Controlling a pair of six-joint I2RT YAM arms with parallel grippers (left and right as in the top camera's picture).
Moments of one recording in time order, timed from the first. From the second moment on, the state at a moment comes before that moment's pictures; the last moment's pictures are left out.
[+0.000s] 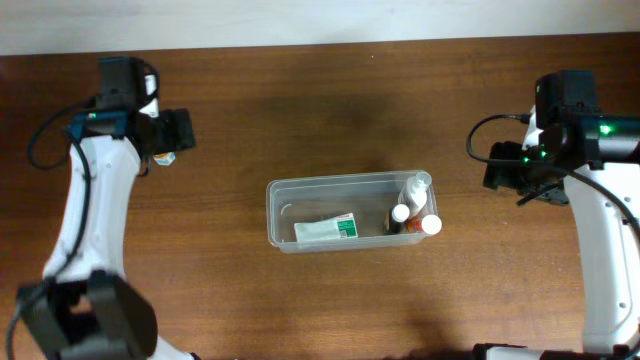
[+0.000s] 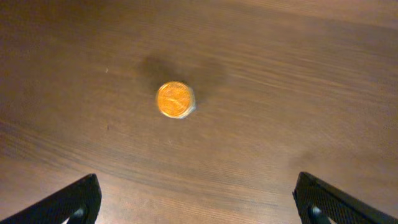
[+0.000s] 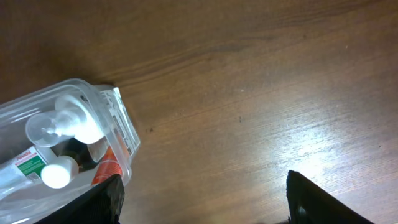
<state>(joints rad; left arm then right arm) 0.09 1.75 1.55 -0.88 -0.11 -0.10 -0.10 1.48 1.57 -1.42 0.06 0.22</state>
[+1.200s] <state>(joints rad) 0.16 2.19 1.55 -0.57 -0.03 -0.11 -0.10 1.48 1.55 -1.40 0.06 0.22</state>
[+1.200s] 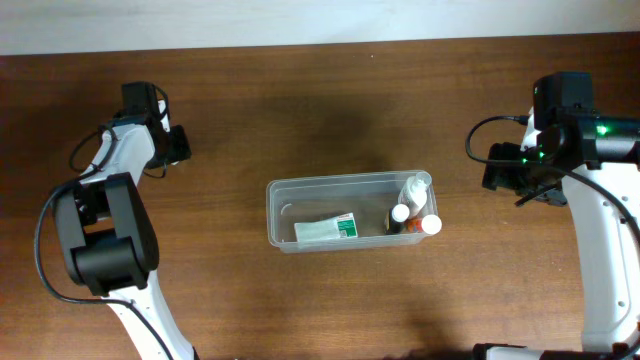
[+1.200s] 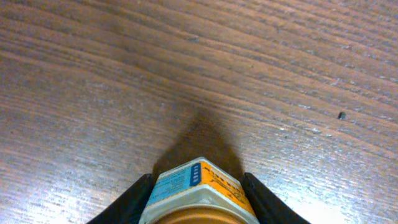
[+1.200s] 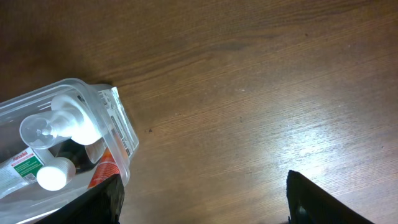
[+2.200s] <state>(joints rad) -0.73 1.80 1.53 -0.95 -0.02 -0.11 -0.10 1.48 1.55 -1.40 0.06 0.22</state>
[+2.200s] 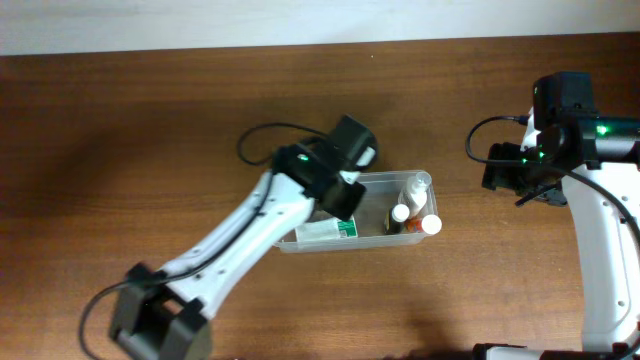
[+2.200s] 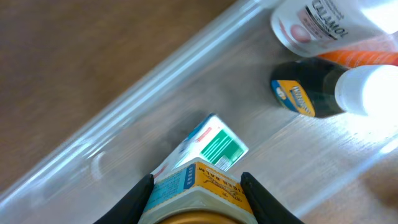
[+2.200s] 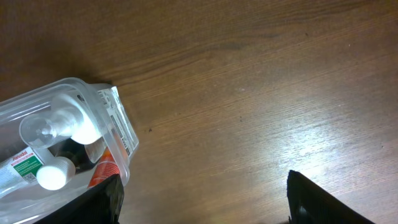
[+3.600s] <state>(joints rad) -0.11 1.32 1.43 -0.94 -0.10 -0.17 0.03 1.25 1.44 -1.10 0.04 0.12</state>
